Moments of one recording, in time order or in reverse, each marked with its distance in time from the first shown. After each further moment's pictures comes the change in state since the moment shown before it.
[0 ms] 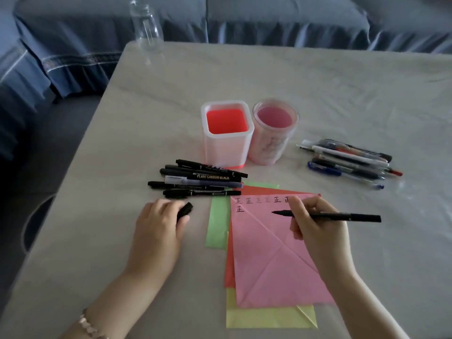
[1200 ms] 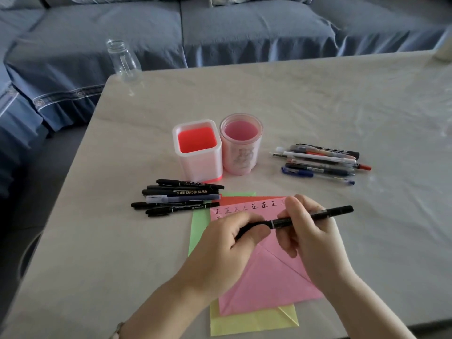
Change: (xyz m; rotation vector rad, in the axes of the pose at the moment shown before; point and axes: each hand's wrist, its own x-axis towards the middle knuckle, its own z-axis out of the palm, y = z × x) left_hand 0.006 0.138 -0.034 -0.849 -0.494 0.083; right_hand -0.015 -0.043 -0.026 0.248 -0.150 0.018
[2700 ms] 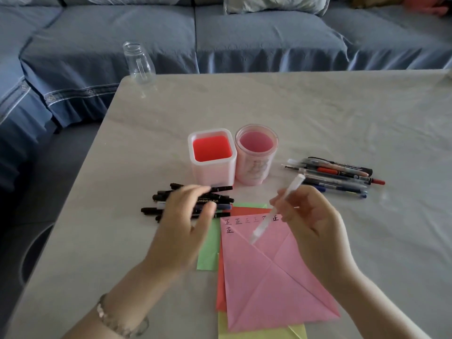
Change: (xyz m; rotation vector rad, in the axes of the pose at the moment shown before) left_hand 0.017 -0.059 -0.064 0.410 0.389 0.070; right_hand 0.026 0.007 0.009 -0.279 -0.052 -0.291
